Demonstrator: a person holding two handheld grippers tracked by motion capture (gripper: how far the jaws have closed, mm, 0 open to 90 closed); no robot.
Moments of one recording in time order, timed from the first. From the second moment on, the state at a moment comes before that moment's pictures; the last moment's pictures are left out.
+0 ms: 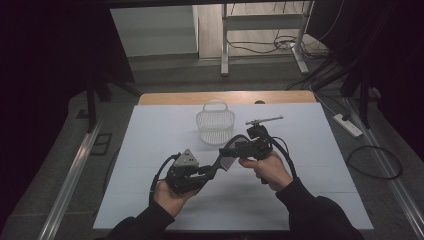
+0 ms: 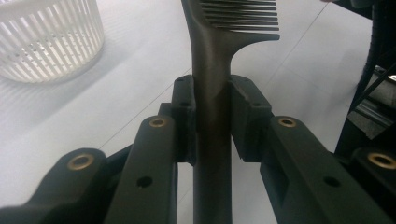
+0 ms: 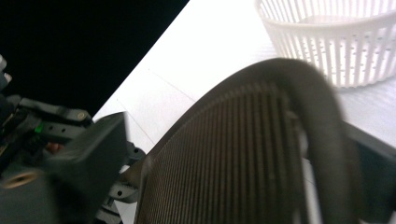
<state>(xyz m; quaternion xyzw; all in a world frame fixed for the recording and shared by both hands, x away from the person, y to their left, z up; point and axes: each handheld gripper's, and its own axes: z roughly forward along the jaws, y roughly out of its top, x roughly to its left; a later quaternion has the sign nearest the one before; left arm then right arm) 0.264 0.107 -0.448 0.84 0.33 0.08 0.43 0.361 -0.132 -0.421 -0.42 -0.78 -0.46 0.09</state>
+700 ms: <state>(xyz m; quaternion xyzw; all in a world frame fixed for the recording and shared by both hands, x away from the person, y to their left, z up) 0.265 0.103 -0.454 0.84 0.33 0.09 0.41 0.367 -0.144 -0.429 -0.43 -0.72 -0.51 0.19</state>
